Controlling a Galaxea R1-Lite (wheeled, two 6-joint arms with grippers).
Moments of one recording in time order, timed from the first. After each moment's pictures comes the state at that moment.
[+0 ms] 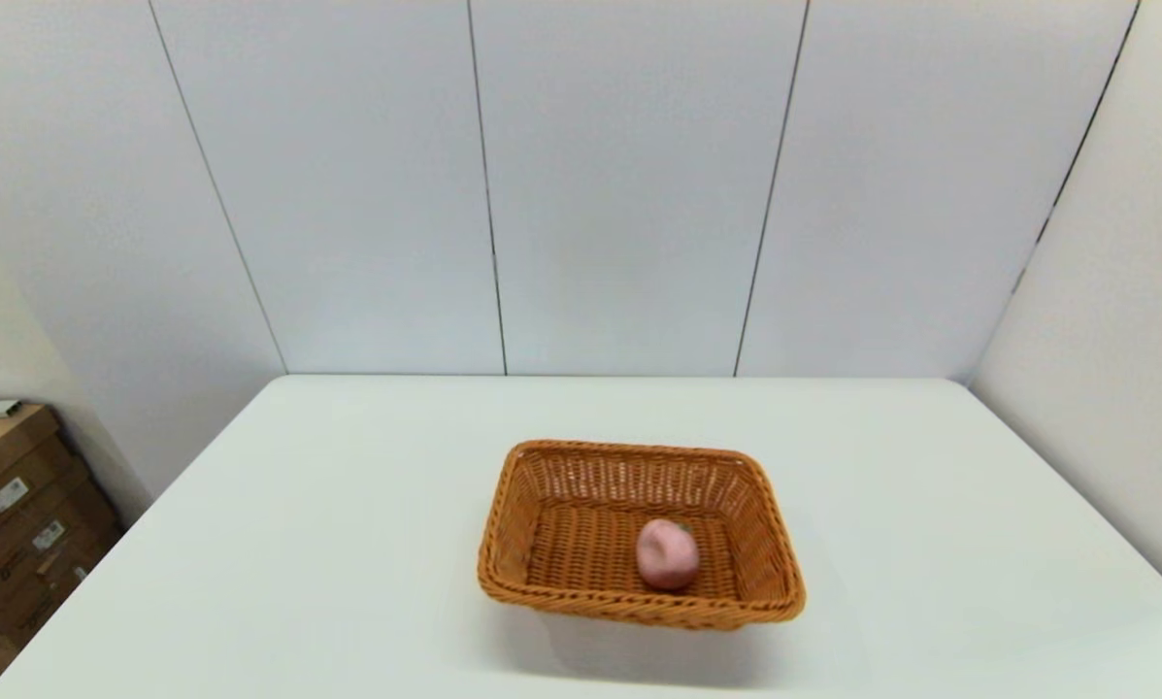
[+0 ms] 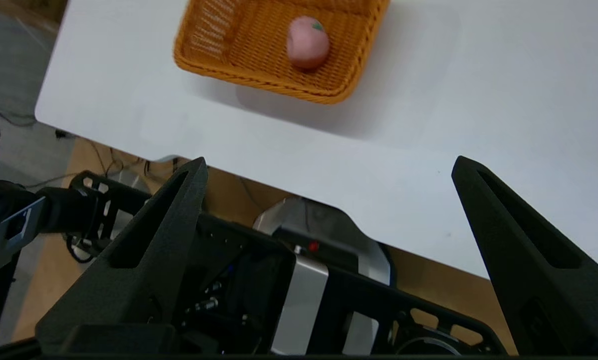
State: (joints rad) left arm 0.00 0.00 -0.07 0.17 0.03 -0.04; right arm 0.00 0.97 -1.17 0.90 0.46 0.09
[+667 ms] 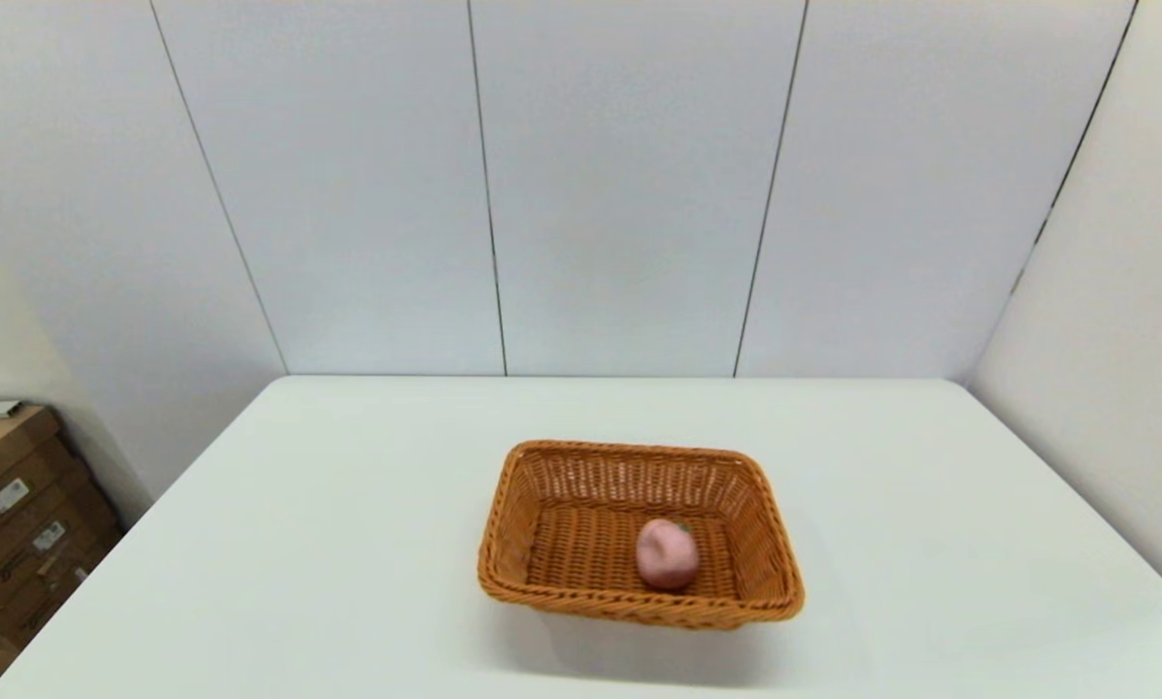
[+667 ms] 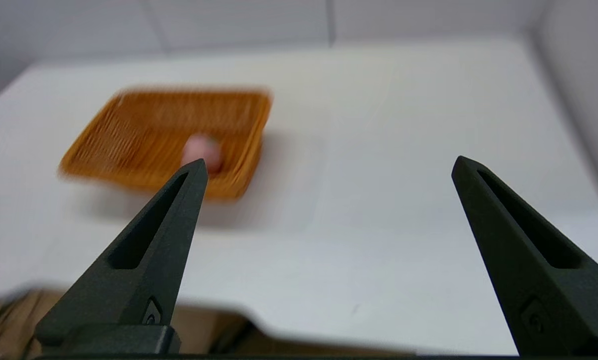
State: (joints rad) left arm 0.00 0.00 -0.07 0.17 0.03 -0.04; right arm 0.03 0.36 -0.52 0.30 0.08 0.13
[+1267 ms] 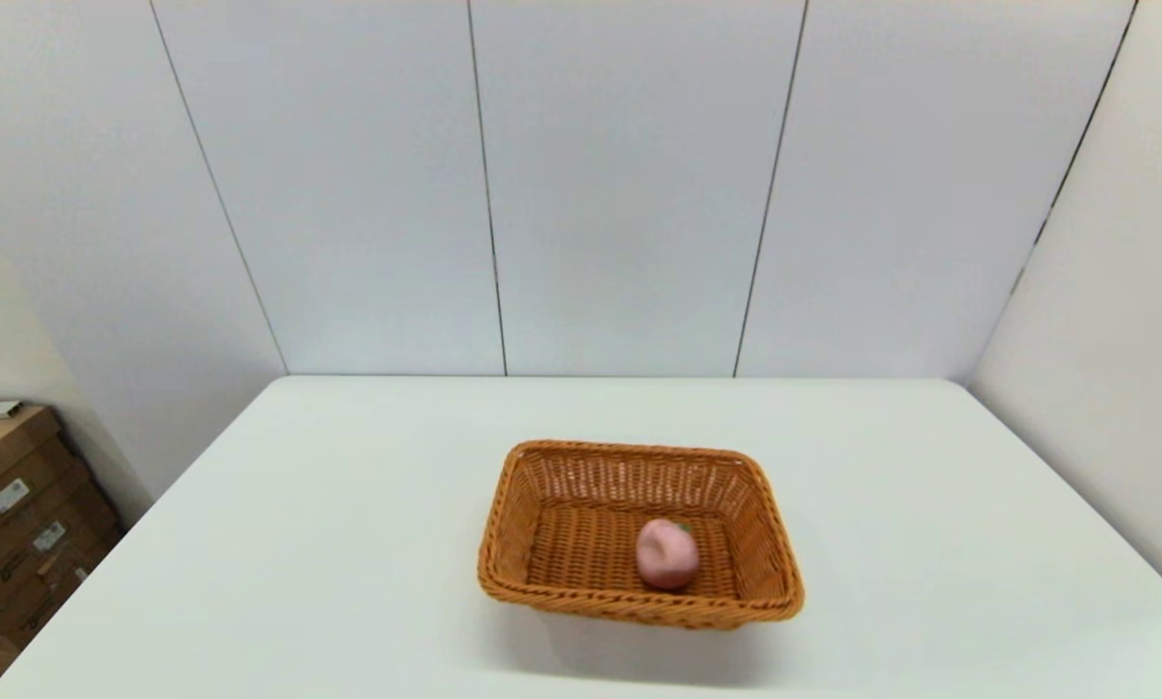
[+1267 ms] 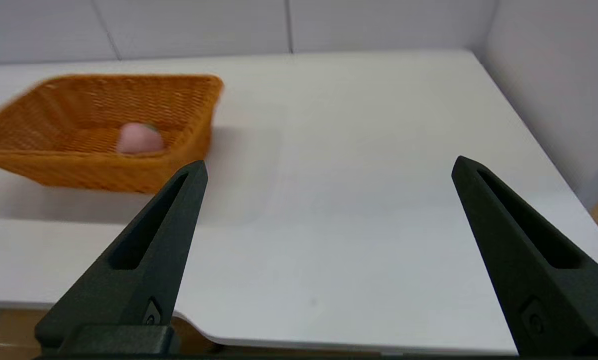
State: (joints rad) left arm 0.00 0.00 -0.07 0.17 0.03 -0.04; right arm 0.01 0.03 -0.16 0.21 0.01 0.05
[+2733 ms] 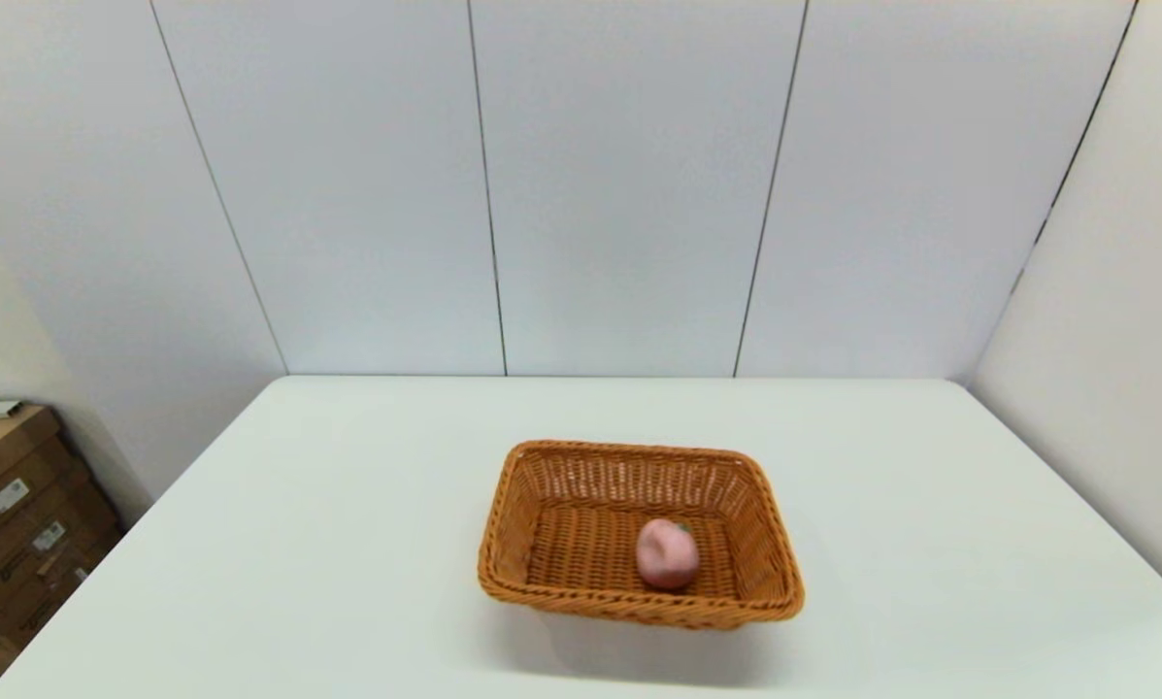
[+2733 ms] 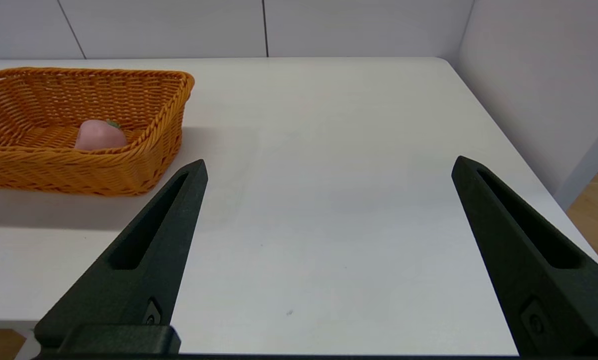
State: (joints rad) left arm 0.00 0.00 -0.07 0.17 0.03 -0.04; right arm 0.01 0.00 -0.02 0.07 -0.02 0.01
